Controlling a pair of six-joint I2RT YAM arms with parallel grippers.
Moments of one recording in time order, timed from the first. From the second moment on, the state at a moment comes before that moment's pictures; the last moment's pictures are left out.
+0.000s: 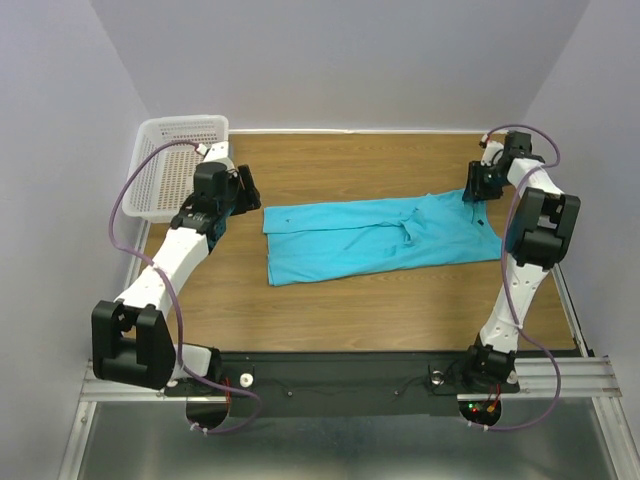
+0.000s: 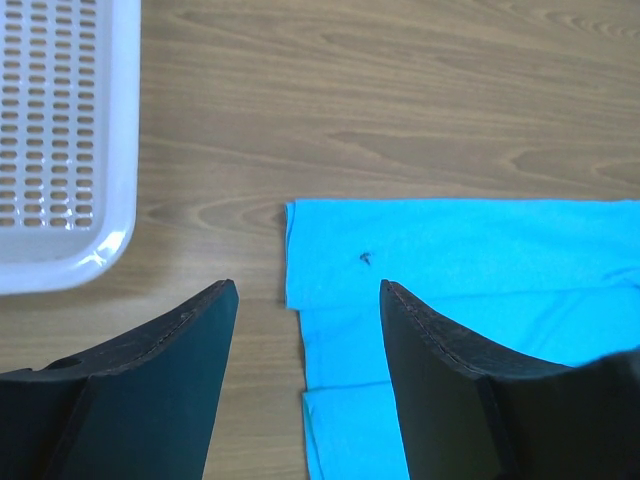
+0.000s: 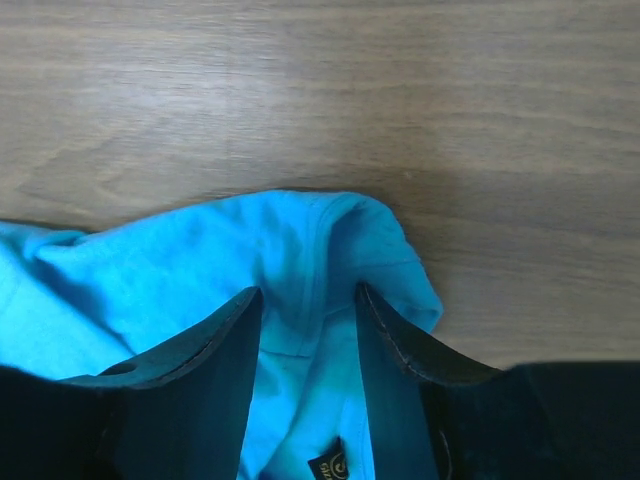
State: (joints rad) left arm -0.20 1.31 0.97 -0.16 -0.04 -0.33; right arm -0.27 2.25 1.81 -0.64 -0.34 -0.22
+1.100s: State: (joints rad) left arm -0.19 1.51 1.03 -0.11 0.12 -0.37; right arm -0.04 2.67 2.49 -0.56 -0.12 -0.32
